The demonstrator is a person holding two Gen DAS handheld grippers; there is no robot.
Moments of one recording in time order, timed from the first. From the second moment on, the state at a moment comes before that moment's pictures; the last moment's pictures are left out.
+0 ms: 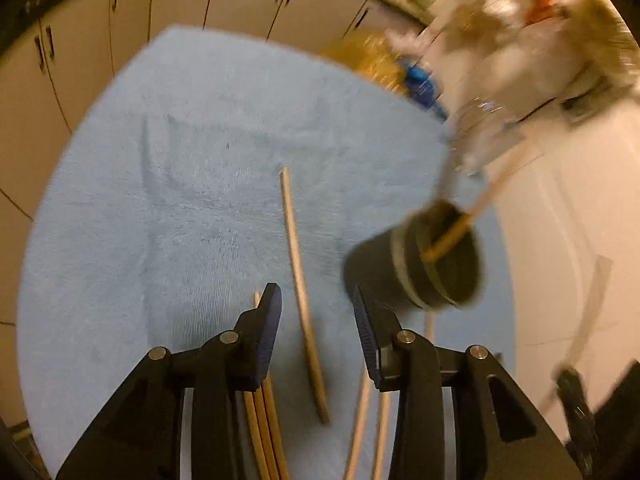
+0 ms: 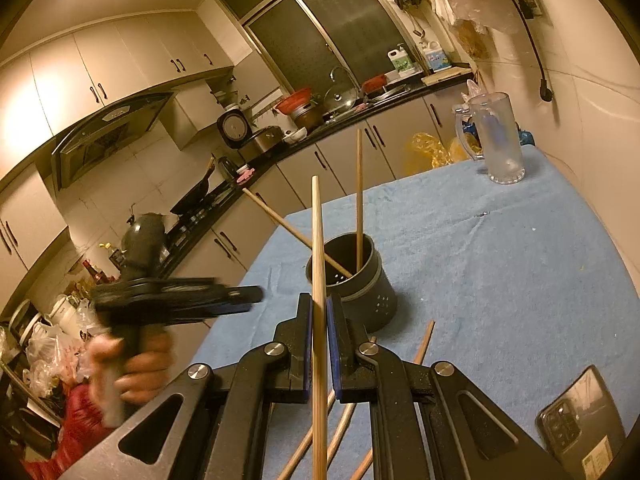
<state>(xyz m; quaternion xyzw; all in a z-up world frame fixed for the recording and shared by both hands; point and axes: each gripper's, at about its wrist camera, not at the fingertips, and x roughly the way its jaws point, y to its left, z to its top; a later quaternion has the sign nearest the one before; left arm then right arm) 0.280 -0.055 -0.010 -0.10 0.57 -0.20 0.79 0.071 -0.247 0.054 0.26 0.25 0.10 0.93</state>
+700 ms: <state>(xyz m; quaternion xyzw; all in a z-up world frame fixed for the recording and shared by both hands) 0.301 -0.064 -0.042 -0.05 0.53 -0.16 0.83 0.109 -0.264 0.052 0.25 0.27 0.08 0.93</state>
